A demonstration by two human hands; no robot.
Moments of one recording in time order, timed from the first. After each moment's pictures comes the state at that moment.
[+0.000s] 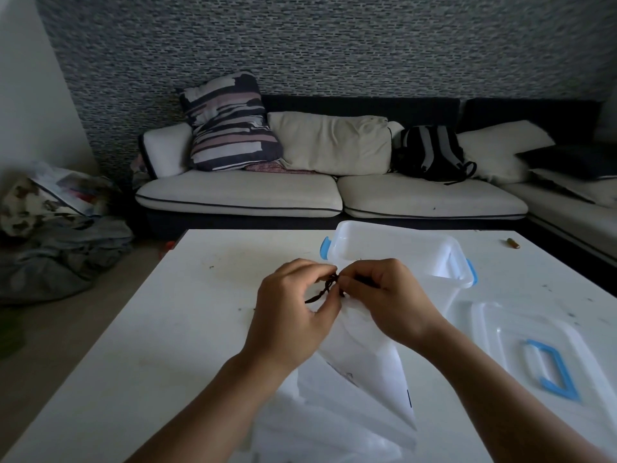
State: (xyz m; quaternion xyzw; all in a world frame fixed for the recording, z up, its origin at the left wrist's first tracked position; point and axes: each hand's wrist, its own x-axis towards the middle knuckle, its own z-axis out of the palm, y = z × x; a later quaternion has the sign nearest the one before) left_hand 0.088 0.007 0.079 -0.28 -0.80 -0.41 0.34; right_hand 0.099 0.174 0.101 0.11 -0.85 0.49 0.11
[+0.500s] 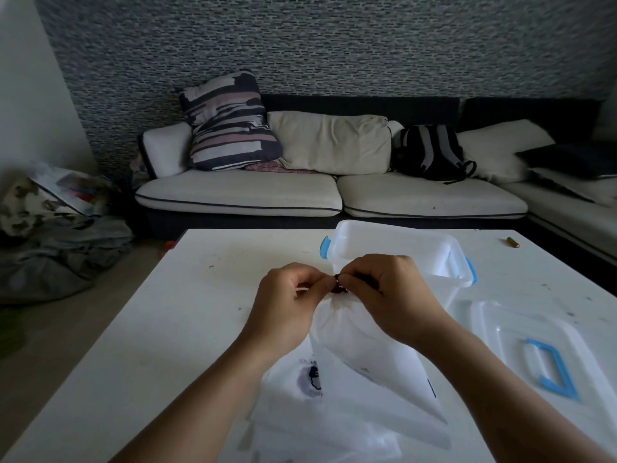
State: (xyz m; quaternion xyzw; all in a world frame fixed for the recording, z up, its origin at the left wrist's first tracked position) left_hand 0.081 0.005 0.084 -0.17 -0.81 -0.56 0.09; right_hand 0.099 0.179 0.104 0.18 -0.89 0.34 0.22
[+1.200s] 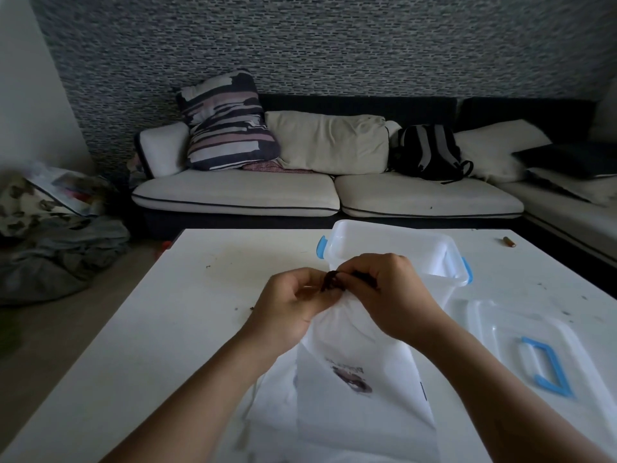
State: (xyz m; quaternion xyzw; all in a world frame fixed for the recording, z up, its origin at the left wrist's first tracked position) left_hand 0.085 0.008 0.082 -0.15 -0.71 -0.68 -0.05; right_hand 0.097 0.181 0.102 0.19 -0.89 0.35 0.22
